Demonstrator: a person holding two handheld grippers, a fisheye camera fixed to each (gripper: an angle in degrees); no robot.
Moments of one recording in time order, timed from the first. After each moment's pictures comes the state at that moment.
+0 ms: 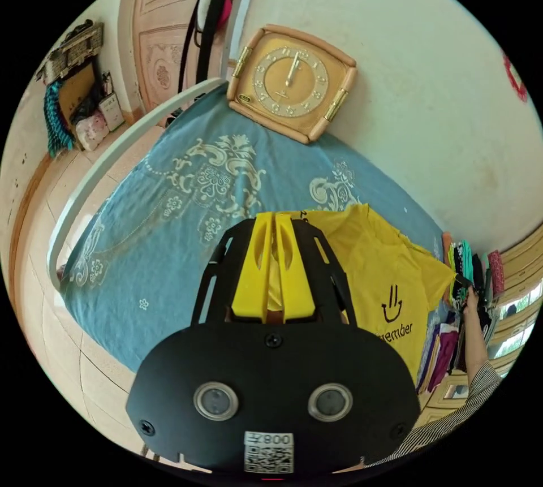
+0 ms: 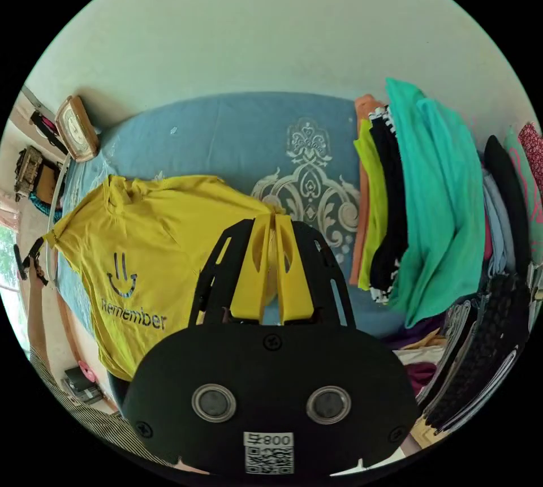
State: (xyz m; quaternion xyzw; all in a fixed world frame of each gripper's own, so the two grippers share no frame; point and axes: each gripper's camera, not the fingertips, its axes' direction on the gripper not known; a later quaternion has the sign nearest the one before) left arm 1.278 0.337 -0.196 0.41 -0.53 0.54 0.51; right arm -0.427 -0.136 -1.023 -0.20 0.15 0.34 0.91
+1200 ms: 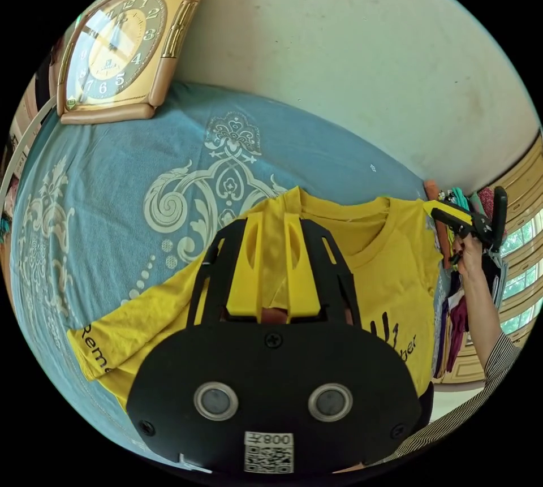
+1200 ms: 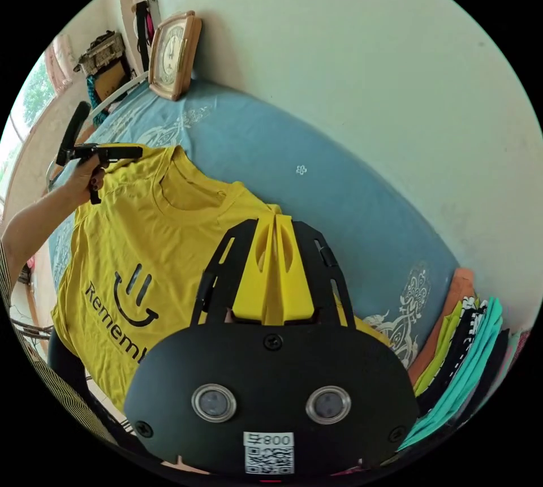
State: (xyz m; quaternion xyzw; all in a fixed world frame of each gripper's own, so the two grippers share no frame) left arm 1.170 0.171 0.248 0.21 -0.57 0.62 0.50; right arm -0.594 -0.272 -0.886 -0.15 0.08 0.05 0.98
